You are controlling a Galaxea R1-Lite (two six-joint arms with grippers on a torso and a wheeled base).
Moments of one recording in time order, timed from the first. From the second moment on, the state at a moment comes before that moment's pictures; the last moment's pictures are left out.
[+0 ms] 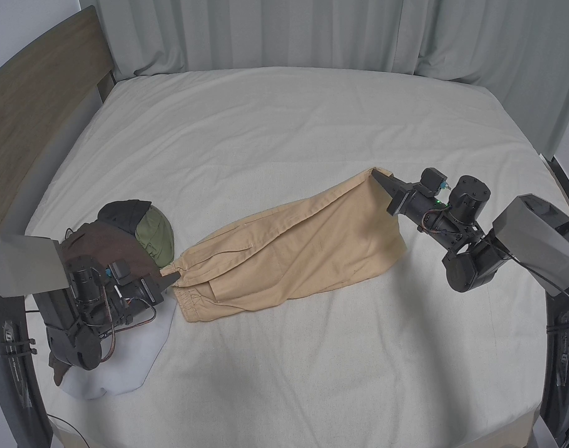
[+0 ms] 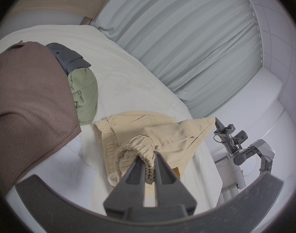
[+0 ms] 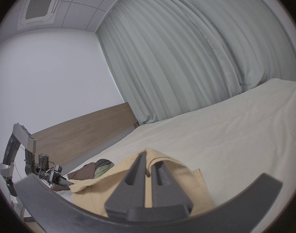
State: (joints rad) left arm -0.02 2.29 -0.51 -1.55 -0.54 -0.55; right arm 0.22 2.39 -1.25 -1.40 0.44 0.33
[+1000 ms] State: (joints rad) left arm -0.04 2.41 -0.61 -1.55 -0.47 -0.61; right arm 0.23 2.56 -1.51 -1.25 0.44 0.33
